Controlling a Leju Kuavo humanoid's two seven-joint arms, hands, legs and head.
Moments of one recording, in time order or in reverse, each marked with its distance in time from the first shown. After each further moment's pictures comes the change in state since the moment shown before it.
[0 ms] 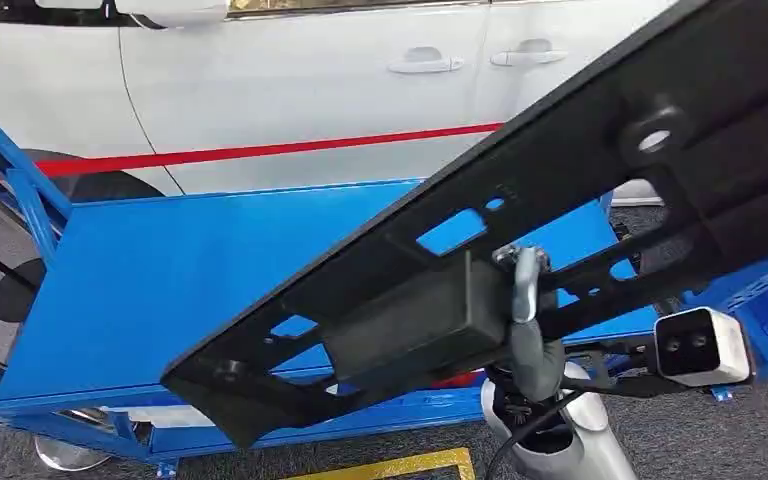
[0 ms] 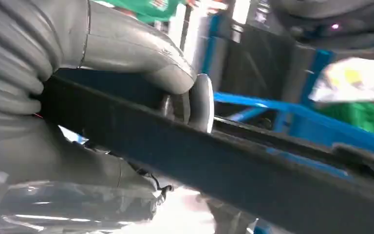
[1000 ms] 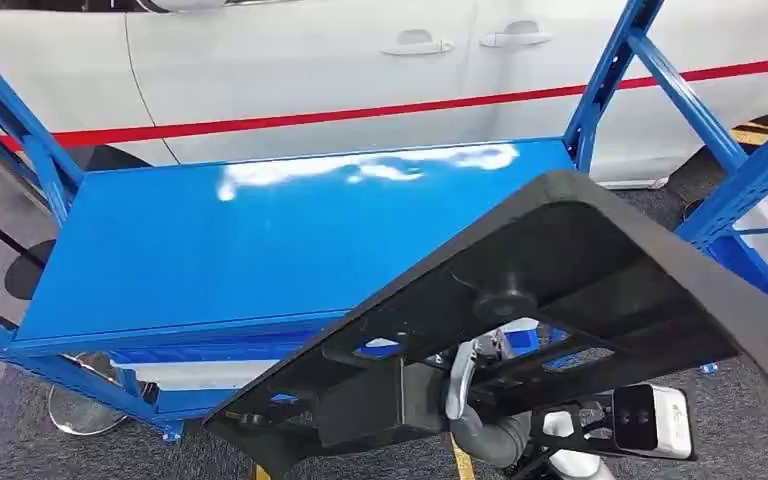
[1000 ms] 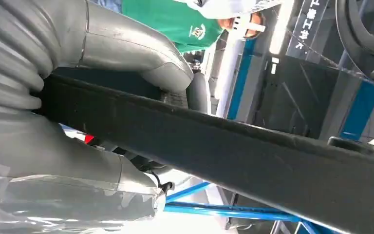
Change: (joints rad) left arm -0.015 0.039 -0.040 0.005 -0.006 0.028 0.045; right arm 0.110 -0.082 0.089 0.011 0.194 0.023 -0.103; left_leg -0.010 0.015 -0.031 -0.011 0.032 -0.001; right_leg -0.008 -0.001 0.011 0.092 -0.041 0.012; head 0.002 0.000
